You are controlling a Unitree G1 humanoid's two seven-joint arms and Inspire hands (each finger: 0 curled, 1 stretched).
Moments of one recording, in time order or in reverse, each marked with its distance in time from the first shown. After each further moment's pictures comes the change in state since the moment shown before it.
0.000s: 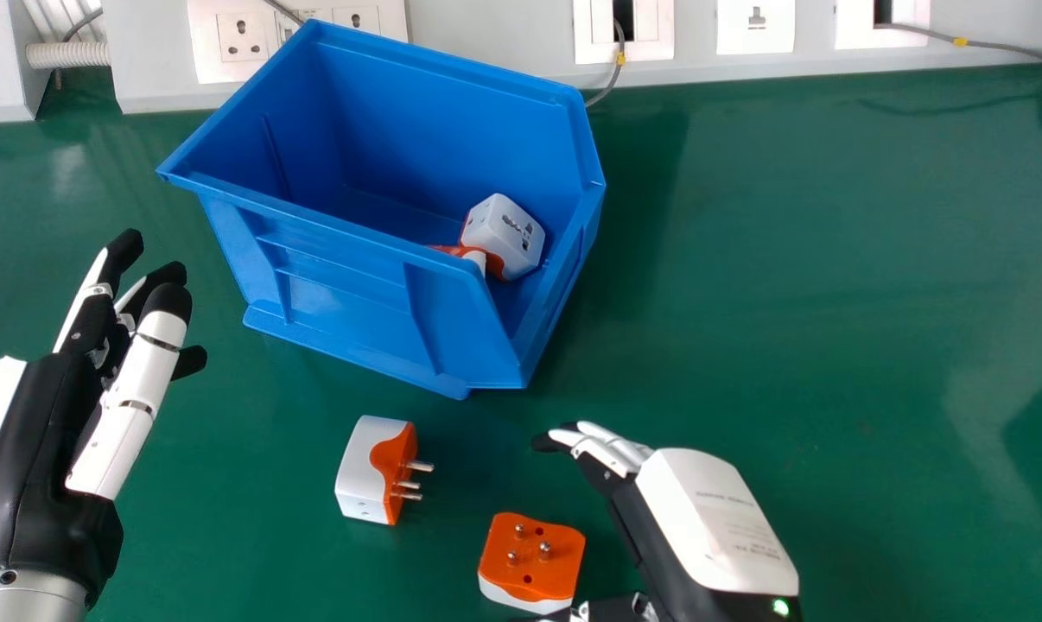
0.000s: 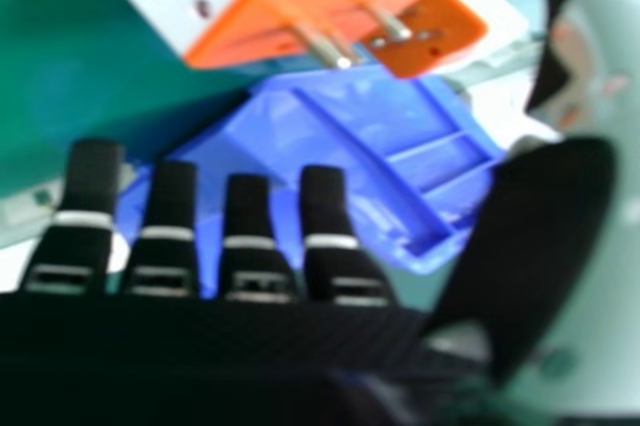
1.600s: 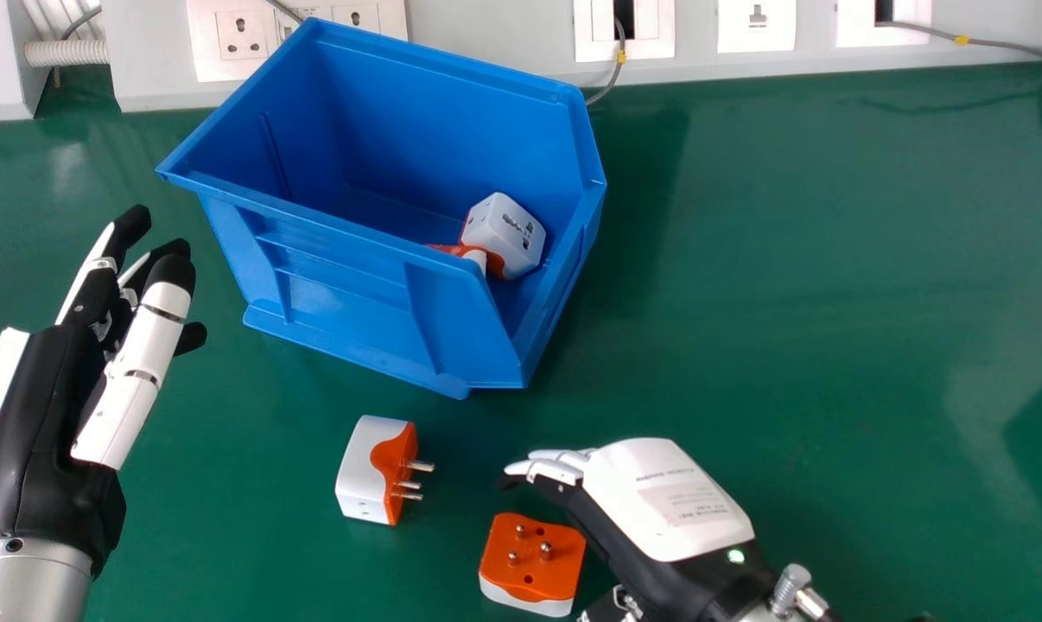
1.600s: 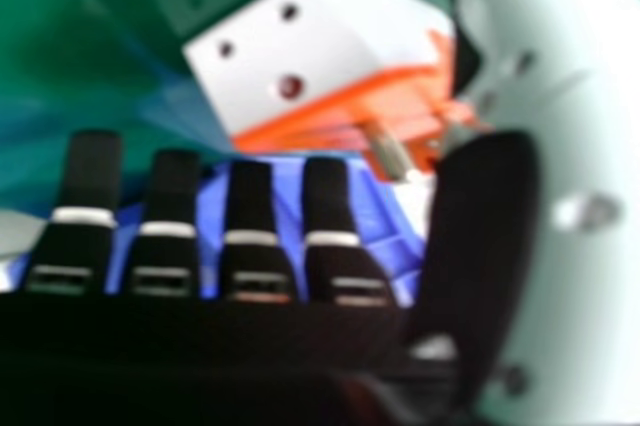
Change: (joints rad) left arm -0.056 0.008 -0.005 -0.031 0.020 0.081 0.019; right arm -0.267 -0.177 0.049 0.218 0.016 -0.119 0.079
